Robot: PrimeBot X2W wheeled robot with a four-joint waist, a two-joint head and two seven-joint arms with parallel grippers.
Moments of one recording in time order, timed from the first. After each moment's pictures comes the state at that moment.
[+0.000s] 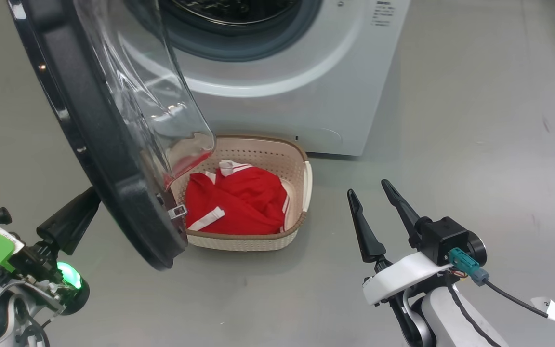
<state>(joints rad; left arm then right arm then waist) -0.21 0.08 0.23 0.04 -1.78 0.12 0.82 -0.19 -0.06 0.45 0.24 0.37 0.04 -0.25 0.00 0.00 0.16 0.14</state>
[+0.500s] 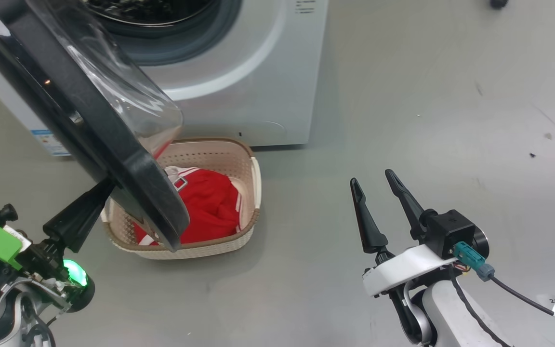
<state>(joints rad) -0.21 0.08 0.21 0.02 -1.79 0.12 0.81 -0.20 -0.06 0.44 0.20 0.38 0.01 -0.25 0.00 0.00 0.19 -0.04</state>
